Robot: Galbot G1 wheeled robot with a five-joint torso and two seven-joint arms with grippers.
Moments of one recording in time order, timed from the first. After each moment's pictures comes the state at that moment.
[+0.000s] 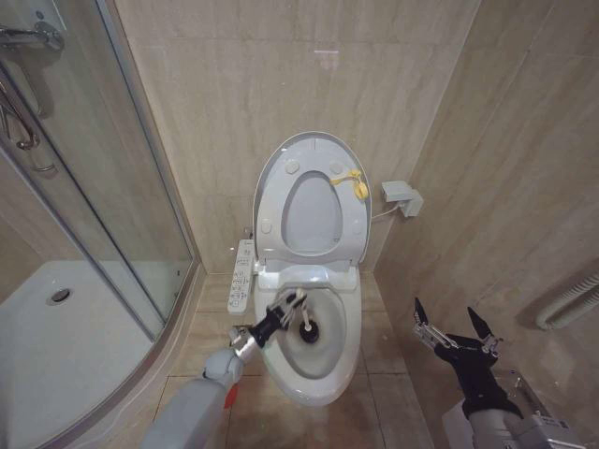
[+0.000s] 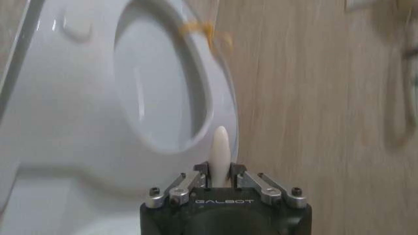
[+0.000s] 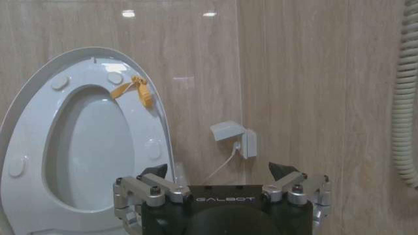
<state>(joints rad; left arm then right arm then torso) 0.77 -1.30 0.05 -1.13 -0.65 -0.57 0.67 -1.88 1.45 0.70 2.50 0.31 -0.04 0.19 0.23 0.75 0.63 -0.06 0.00</state>
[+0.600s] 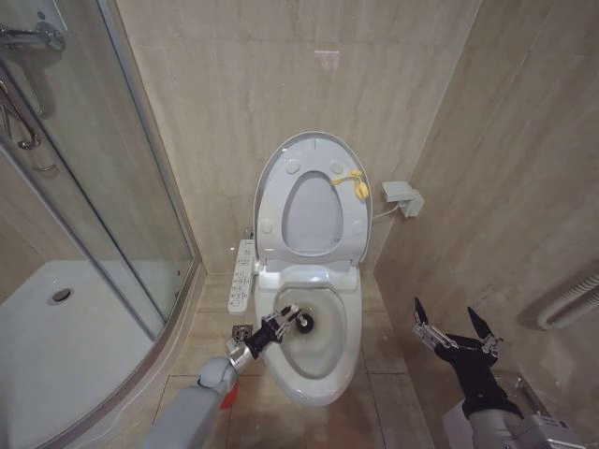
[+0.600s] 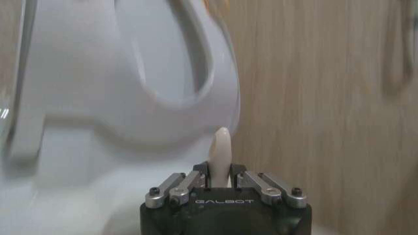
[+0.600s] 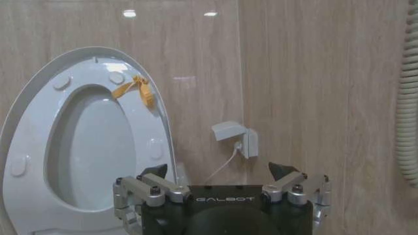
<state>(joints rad) 0.78 -1.32 0.02 -1.03 -0.55 -0.62 0.68 -1.88 1.45 0.70 2.50 0.31 -0.04 0.19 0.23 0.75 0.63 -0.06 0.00</state>
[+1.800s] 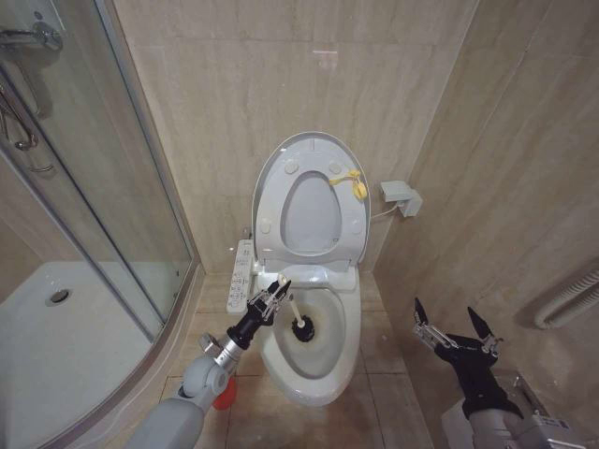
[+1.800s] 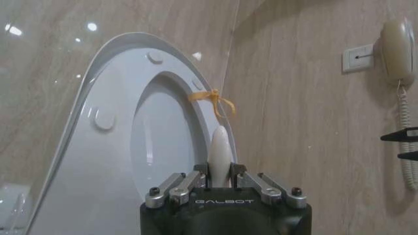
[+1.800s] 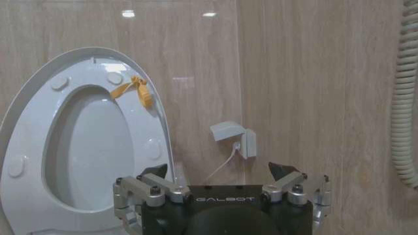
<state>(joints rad) 0.97 -1.18 -0.06 -1.46 -0.73 -0.55 0.62 -1.88 1.45 0.70 2.50 0.31 -0.04 0.19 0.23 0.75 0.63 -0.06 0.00</state>
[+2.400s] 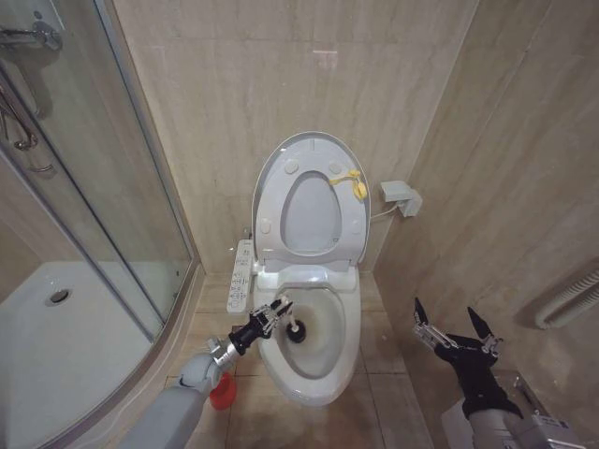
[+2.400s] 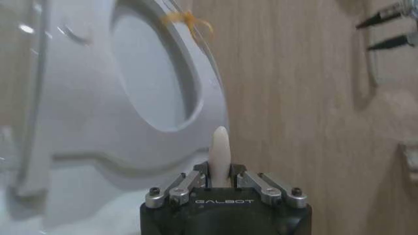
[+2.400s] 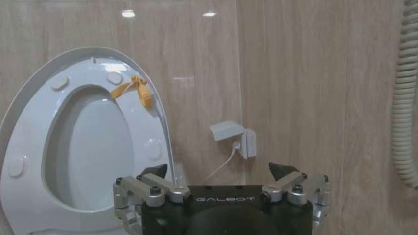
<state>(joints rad) 0.80 -1.24 0.00 -1.06 -0.56 -0.66 0.79 -1.88 1.45 0.70 2.50 0.31 -0.04 0.19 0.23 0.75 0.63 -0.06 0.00</state>
